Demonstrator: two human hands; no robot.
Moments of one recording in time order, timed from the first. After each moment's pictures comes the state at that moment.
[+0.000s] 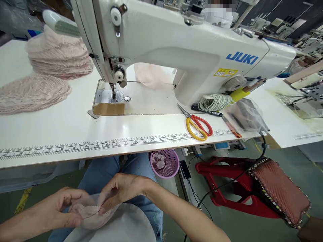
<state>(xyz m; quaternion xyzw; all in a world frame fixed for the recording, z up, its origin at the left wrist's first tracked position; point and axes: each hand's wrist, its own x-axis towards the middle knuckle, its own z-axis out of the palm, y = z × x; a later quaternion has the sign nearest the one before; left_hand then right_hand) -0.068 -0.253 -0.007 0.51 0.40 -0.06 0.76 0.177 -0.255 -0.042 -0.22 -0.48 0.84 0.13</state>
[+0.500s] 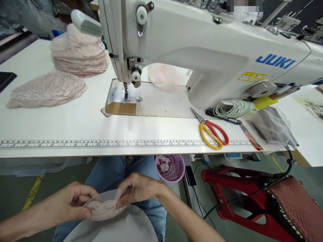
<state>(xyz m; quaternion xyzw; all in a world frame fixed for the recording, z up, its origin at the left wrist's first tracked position) -0.055 -0.261 0.006 0.45 0.45 -0.01 0.77 0.196 -0.255 -0.041 -0.28 -0.49 0.81 0.13</state>
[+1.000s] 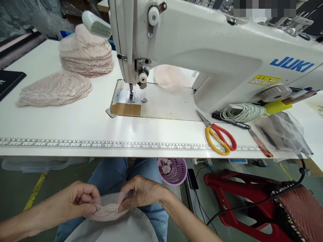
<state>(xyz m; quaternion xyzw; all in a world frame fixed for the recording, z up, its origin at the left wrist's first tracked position) -0.052 -0.261 0.008 0.45 0.49 -0.01 0.75 0.193 -0.254 -0.038 -0.27 -0.53 0.79 0.13</state>
